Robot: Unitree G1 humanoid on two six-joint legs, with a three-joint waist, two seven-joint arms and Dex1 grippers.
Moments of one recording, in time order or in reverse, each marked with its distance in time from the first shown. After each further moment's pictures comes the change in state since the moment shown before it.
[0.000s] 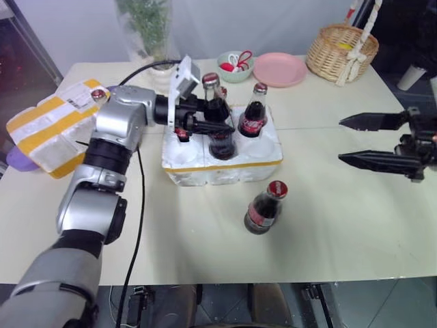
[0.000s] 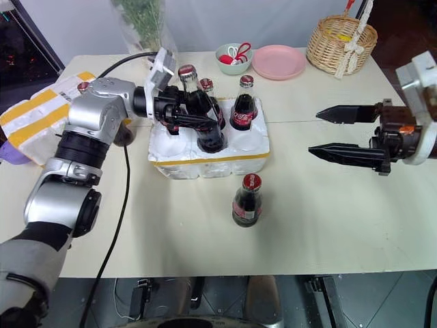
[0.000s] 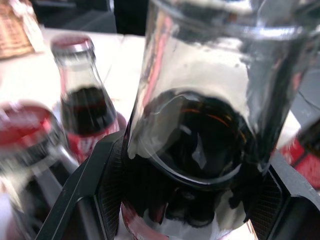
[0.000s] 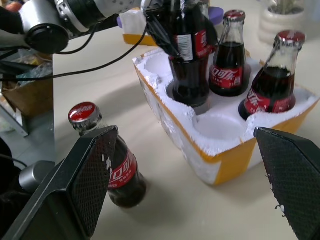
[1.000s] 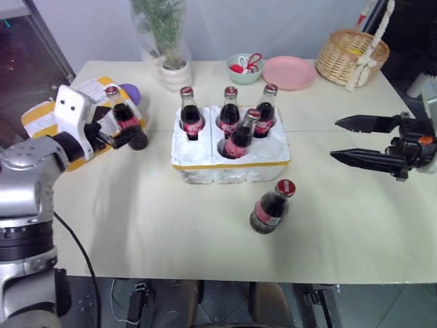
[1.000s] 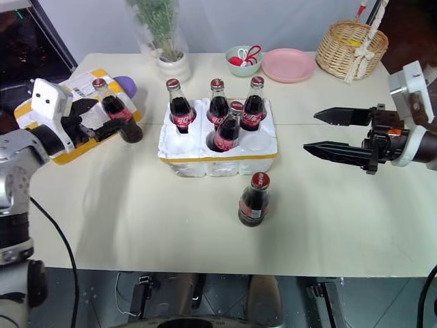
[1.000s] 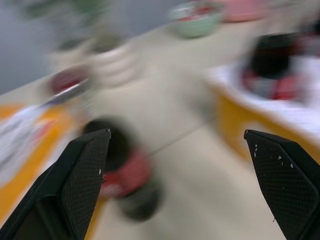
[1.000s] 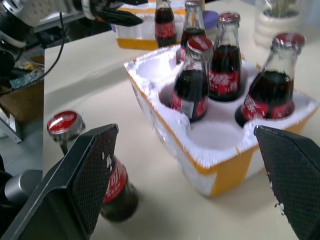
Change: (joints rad) left arm 0.620 0.209 0.493 -0.656 0.082 0.279 0.811; right arm -0.033 0.038 0.036 0.032 -0.007 -0.042 -0.057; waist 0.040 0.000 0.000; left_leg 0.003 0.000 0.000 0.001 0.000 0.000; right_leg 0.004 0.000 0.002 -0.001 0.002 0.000
